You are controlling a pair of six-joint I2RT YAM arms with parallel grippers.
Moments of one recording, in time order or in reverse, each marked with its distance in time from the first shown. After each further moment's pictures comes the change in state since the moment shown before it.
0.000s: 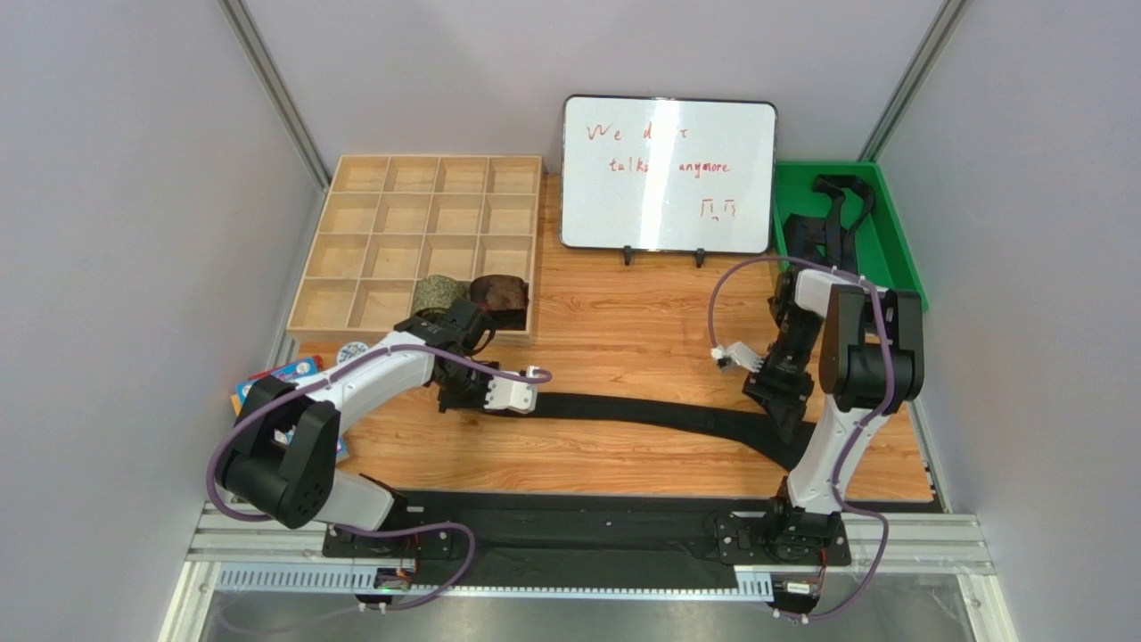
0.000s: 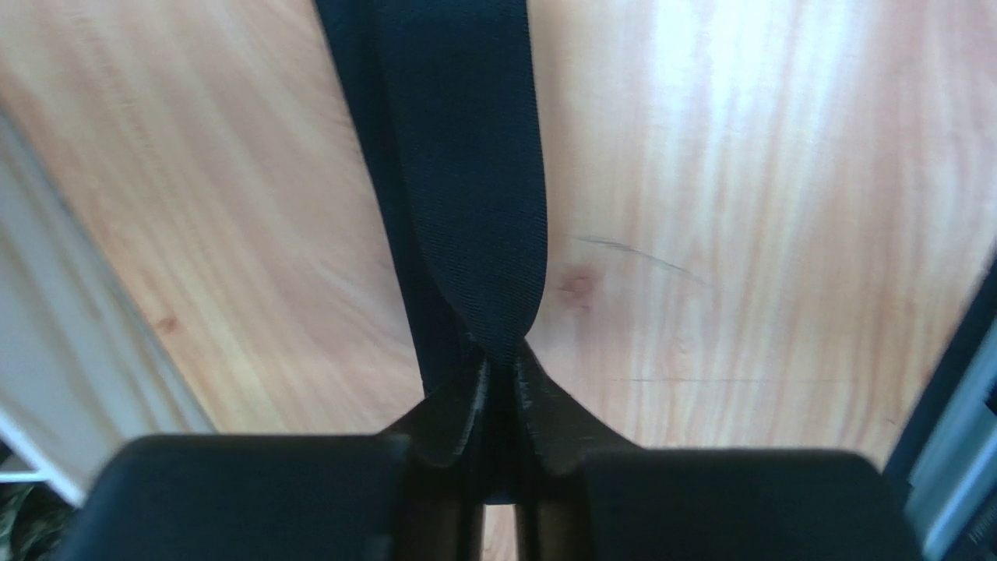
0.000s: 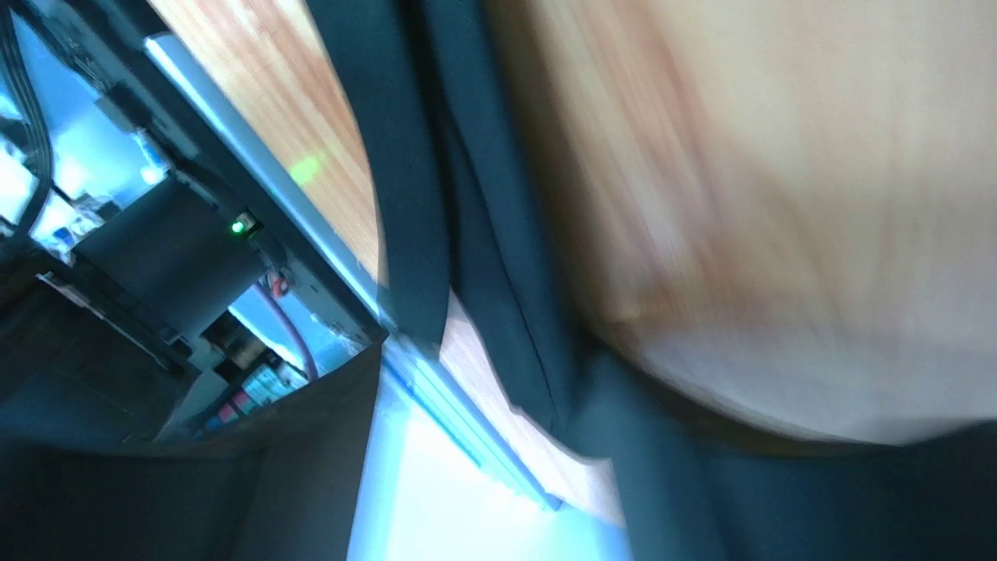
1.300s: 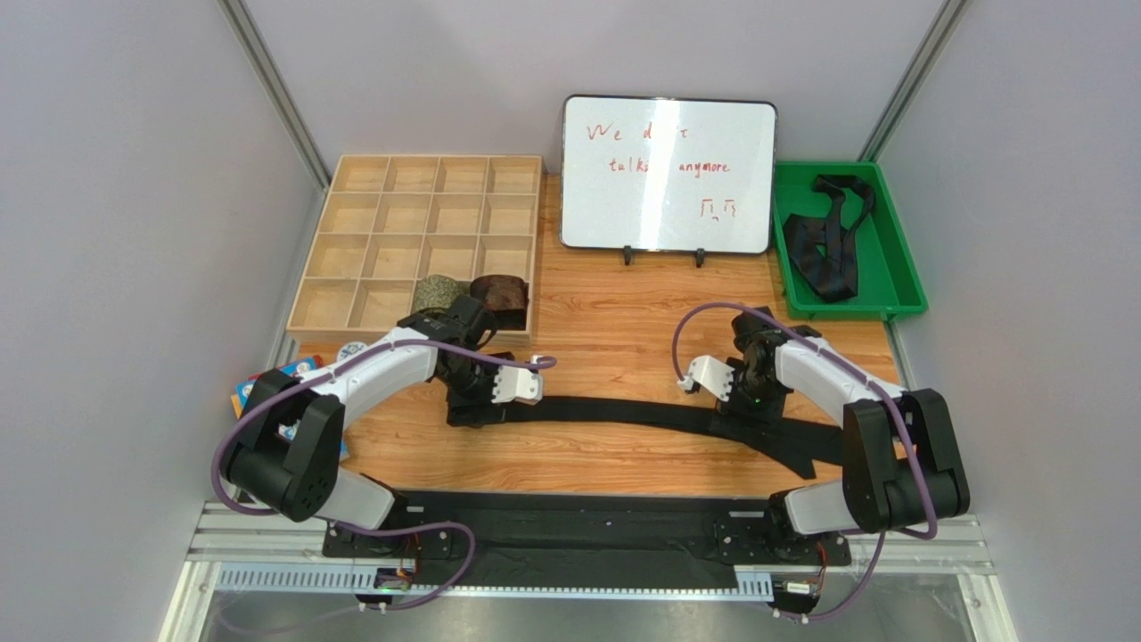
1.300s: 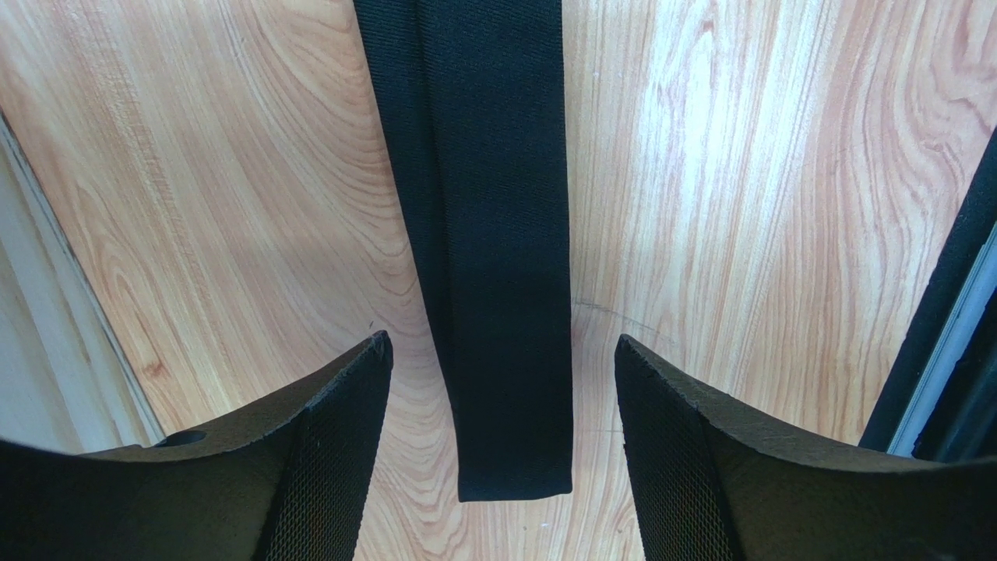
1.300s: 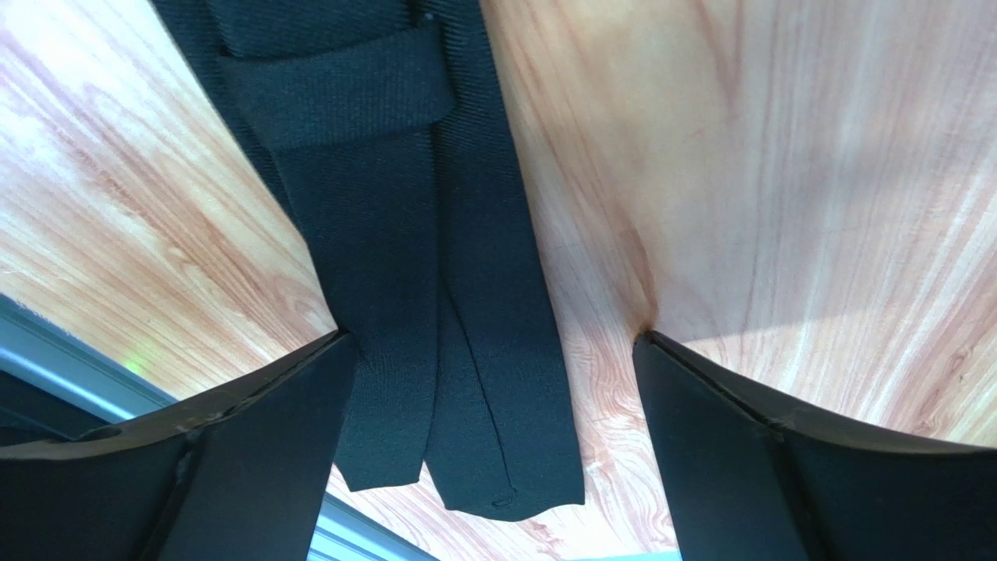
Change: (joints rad) left arm 0.000 0.026 0.021 0.003 0.109 -0.084; right arm 0.295 -0.537 -0.431 0.503 0.095 0.170
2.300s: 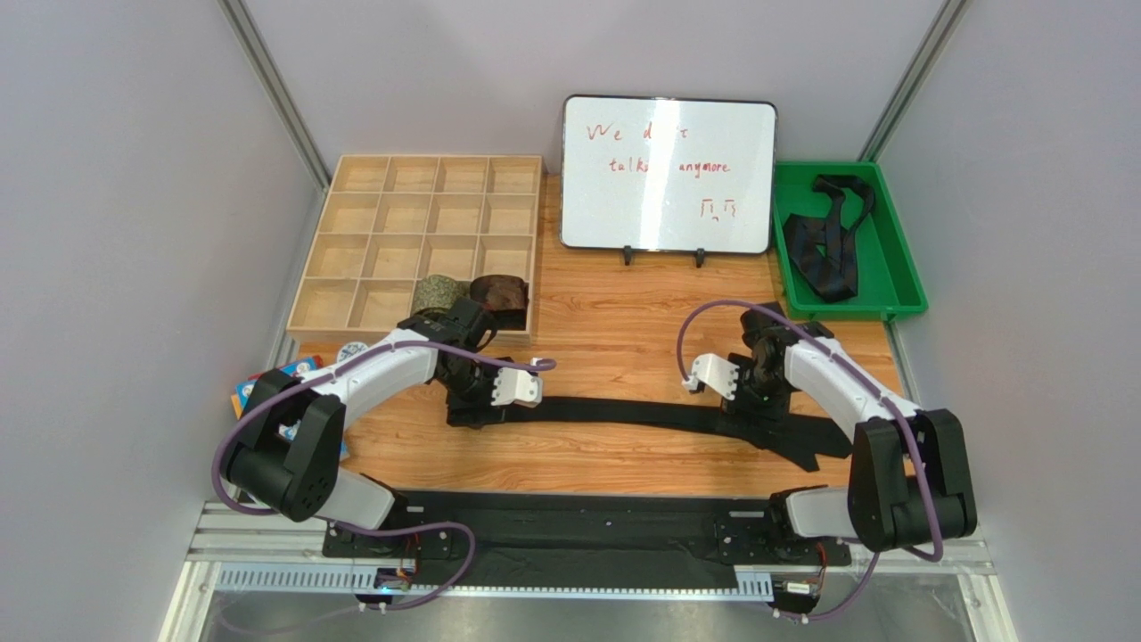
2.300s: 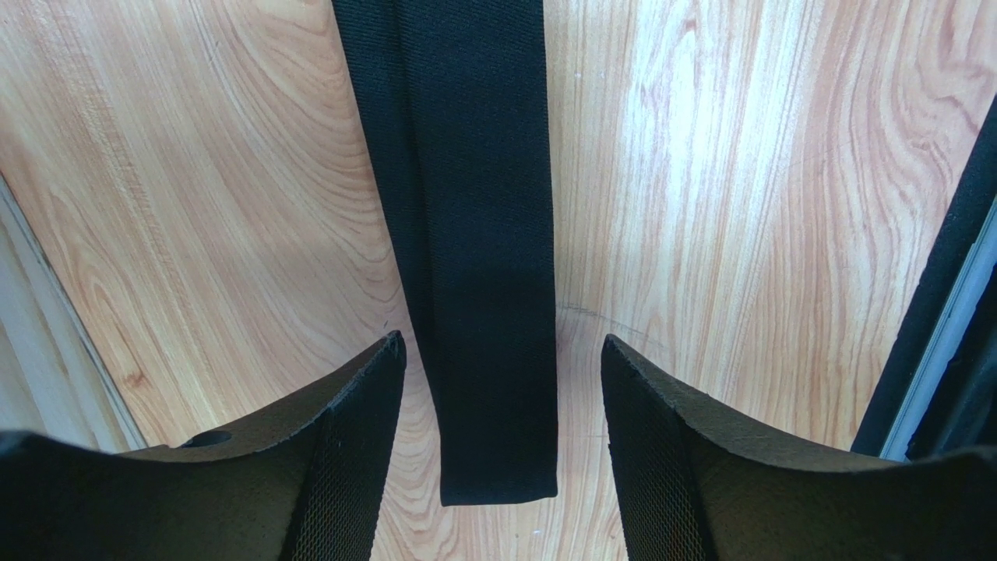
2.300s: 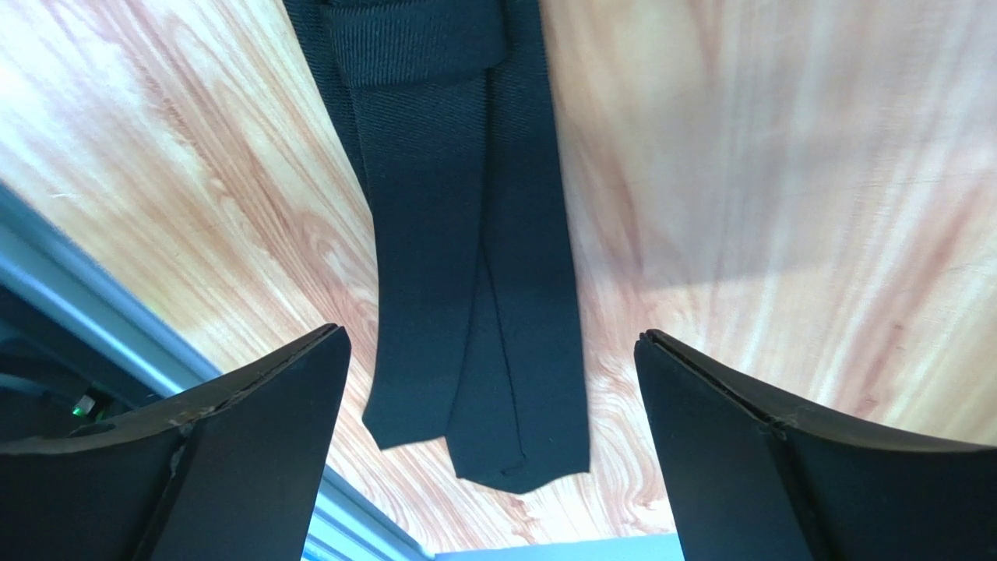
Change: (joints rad) left arm 0.001 0.000 -0.013 0.003 0.009 0.007; right arm -0.024 -0.066 0.052 -0.109 -0.047 -0.093
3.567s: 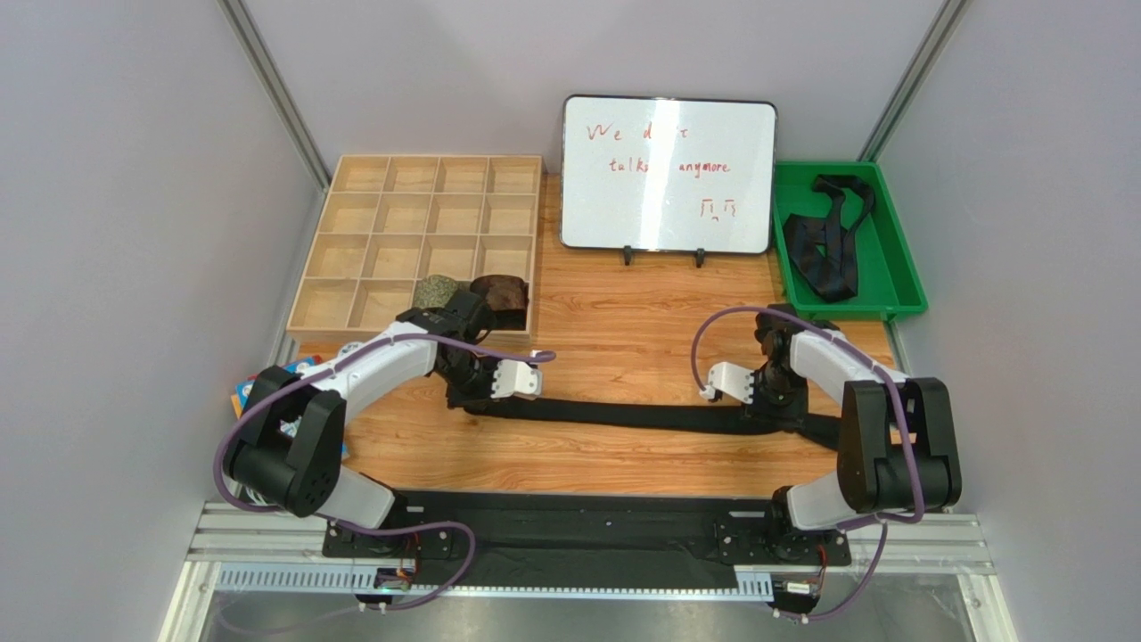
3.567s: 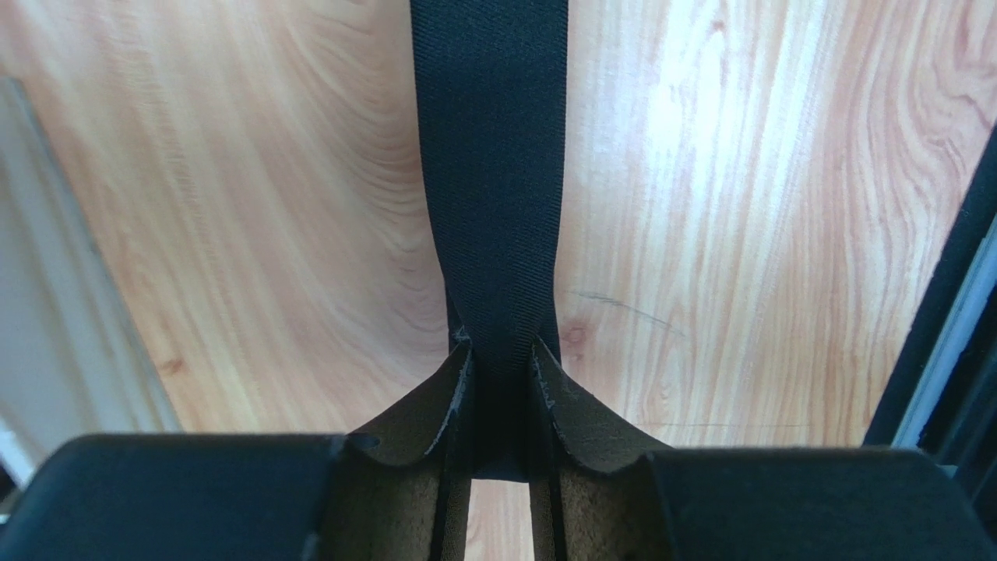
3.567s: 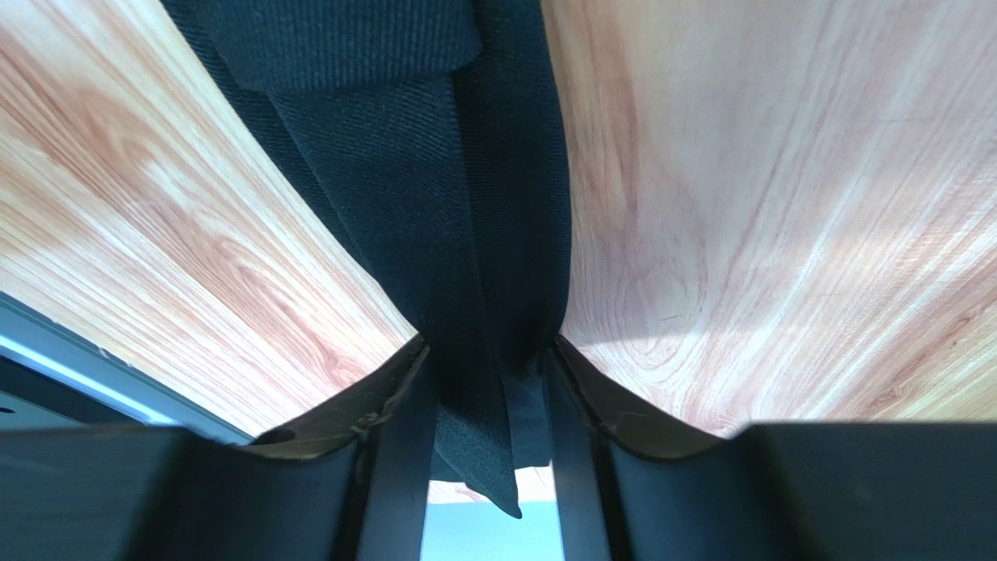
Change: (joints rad) left arm 0.019 0.016 0.039 -0.027 0.006 0.015; right arm -0.121 0.127 -0.024 0.077 0.145 -0.194
